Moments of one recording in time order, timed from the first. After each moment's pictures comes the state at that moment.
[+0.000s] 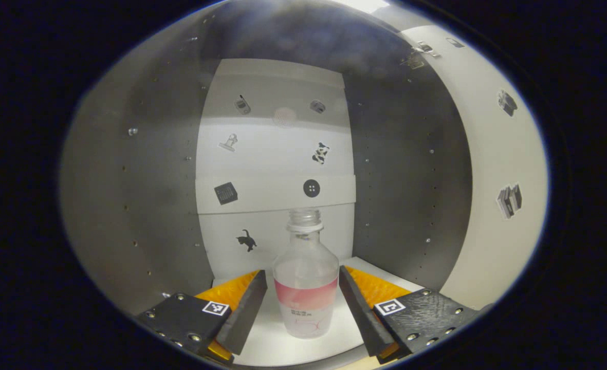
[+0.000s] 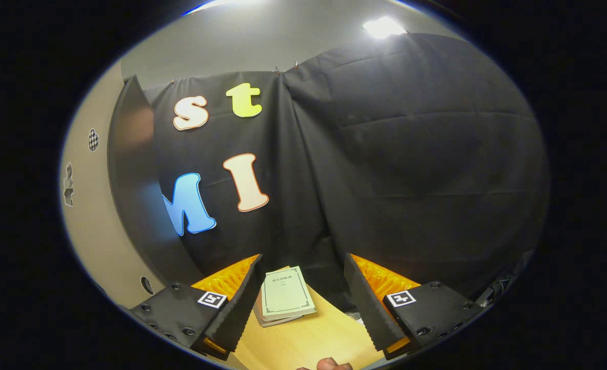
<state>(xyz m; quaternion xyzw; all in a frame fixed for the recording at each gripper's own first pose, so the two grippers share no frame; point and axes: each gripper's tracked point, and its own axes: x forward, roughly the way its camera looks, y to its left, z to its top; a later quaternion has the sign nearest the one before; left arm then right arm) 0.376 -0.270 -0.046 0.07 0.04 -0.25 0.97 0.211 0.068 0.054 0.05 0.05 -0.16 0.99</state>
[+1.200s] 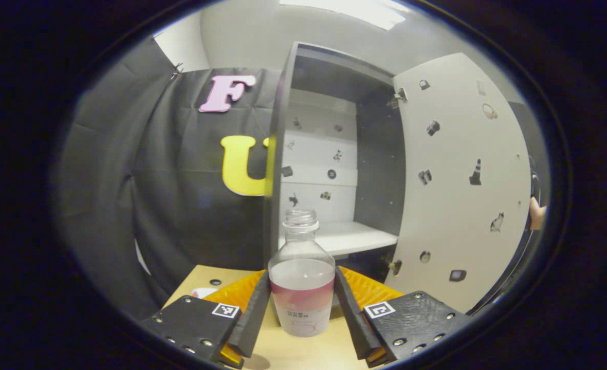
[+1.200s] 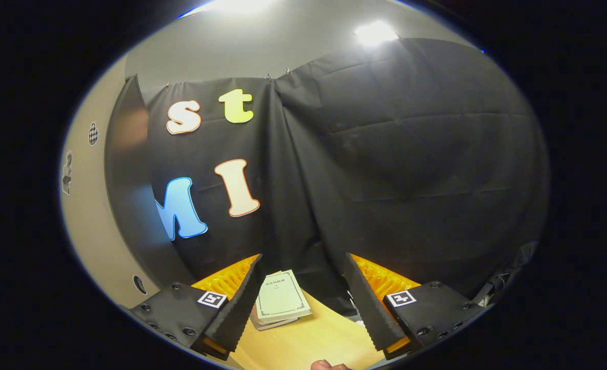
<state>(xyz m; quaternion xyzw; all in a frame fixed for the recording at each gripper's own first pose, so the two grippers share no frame) 0.115 -0.046 -0.096 0.04 0.05 -0.18 0.98 0.192 0.070 0.044 0.05 0.01 -0.20 0.98</state>
